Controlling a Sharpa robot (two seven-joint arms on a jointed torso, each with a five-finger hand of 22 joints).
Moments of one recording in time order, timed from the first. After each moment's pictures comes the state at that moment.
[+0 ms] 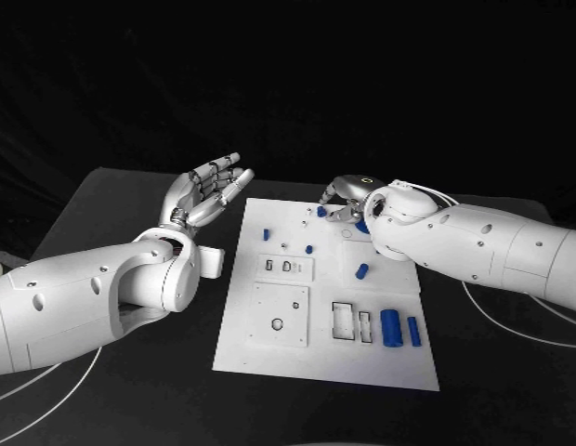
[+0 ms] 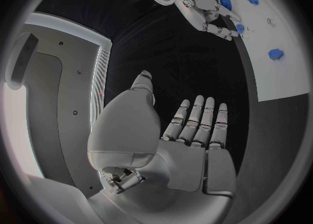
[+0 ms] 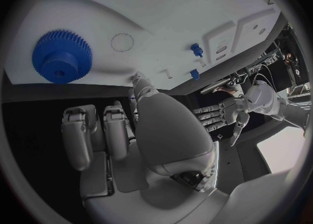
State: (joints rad) left arm 1.25 -0.79 -0.16 1.53 -0.06 -0.61 0.68; left_hand 1.23 -0.11 -0.08 0.30 0.24 0.54 0.16 0.06 0.06 0.47 0.24 0.47 0.07 0.29 0.23 0.67 0.06 0.10 0.34 0.28 0.15 0.06; right arm 1.31 -0.49 -0.16 1.09 -1.46 -0.28 -0.25; right_hand 1.55 0.06 0.08 0.16 0.05 0.86 0.06 0.08 0.08 0.48 0.14 0.05 0.04 1.46 0.04 1.56 1.31 0.01 1.46 0.14 1.54 1.31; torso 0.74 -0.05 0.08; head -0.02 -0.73
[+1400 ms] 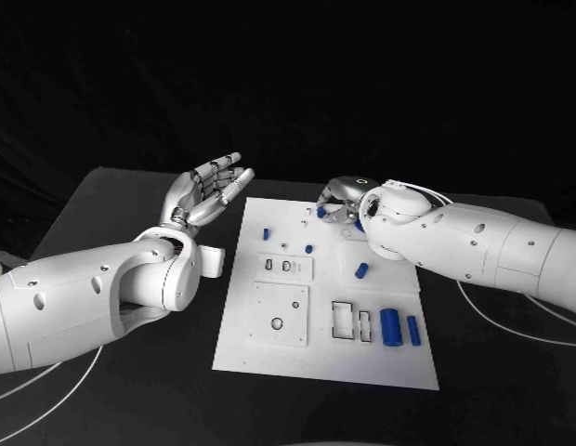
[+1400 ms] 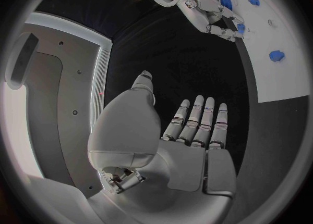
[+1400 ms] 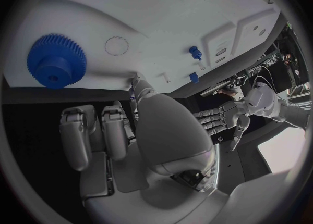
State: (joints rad) left arm 1.25 -0.79 -0.16 1.53 -0.06 -0.61 0.68; left_hand 1.24 -0.11 -0.08 0.30 0.24 0.54 0.16 0.07 0.06 0.47 0.24 0.47 0.07 0.29 0.23 0.67 0.06 0.10 0.34 0.28 0.15 0.06; right arm 1.31 -0.47 -0.16 1.07 -1.47 -0.25 -0.25; right_hand 1.54 0.07 0.07 0.14 0.05 0.88 0.06 0.07 0.09 0.51 0.15 0.05 0.05 1.47 0.06 1.56 1.31 0.01 1.47 0.16 1.54 1.31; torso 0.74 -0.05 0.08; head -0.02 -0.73
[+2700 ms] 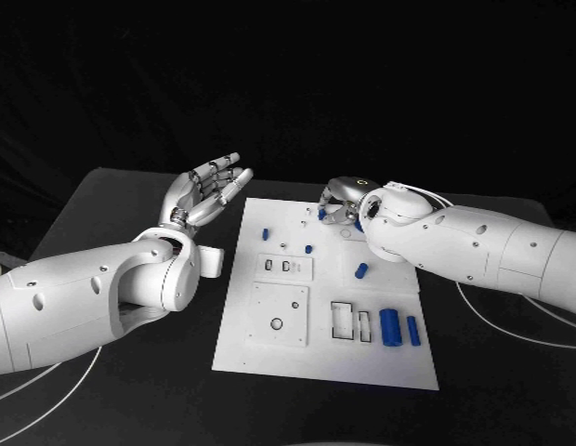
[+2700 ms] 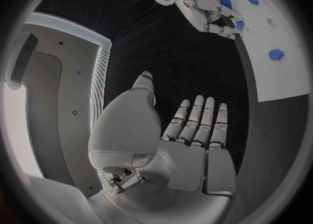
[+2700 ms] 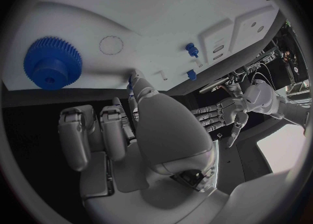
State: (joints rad) left arm 1.25 -0.79 -0.16 1.52 -0.06 -0.61 0.68; left_hand 1.24 -0.10 -0.08 0.30 0.24 0.54 0.16 0.07 0.06 0.47 0.24 0.47 0.07 0.29 0.23 0.67 0.06 0.10 0.34 0.28 0.15 0.06; right arm 1.31 -0.48 -0.16 1.09 -1.45 -0.28 -0.24; right_hand 1.53 0.08 0.05 0.06 0.05 0.96 0.11 0.14 0.23 0.58 0.16 0.05 0.05 1.47 0.08 1.56 1.31 0.01 1.47 0.18 1.54 1.31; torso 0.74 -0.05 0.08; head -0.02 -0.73
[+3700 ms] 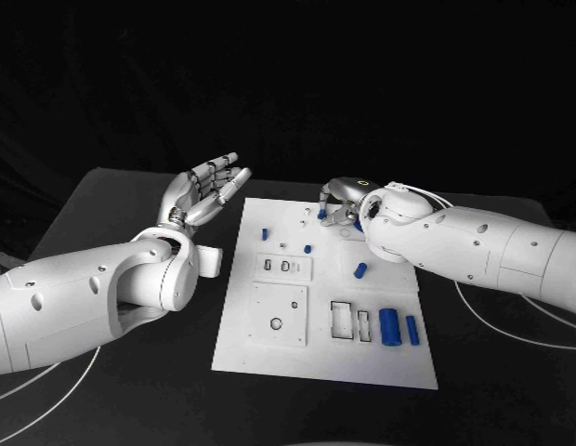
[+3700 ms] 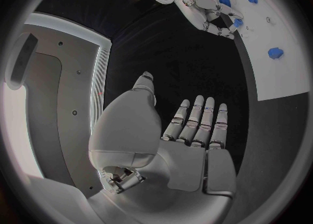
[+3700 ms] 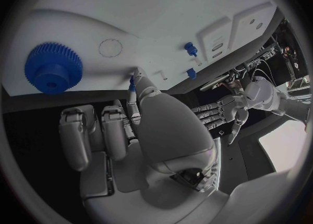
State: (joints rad) left arm 1.25 -0.79 -0.16 1.52 -0.06 -0.61 0.68; left_hand 1.24 -0.09 -0.08 0.30 0.24 0.54 0.16 0.07 0.06 0.47 0.24 0.47 0.07 0.29 0.23 0.67 0.06 0.10 0.33 0.28 0.15 0.06; right arm 1.31 -0.49 -0.16 1.10 -1.42 -0.29 -0.24; right_hand 1.50 0.07 0.01 0.01 0.05 0.67 0.14 0.53 0.94 0.53 0.14 0.05 0.05 1.47 0.06 1.56 1.31 0.01 1.47 0.16 1.54 1.31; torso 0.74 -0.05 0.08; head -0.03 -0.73
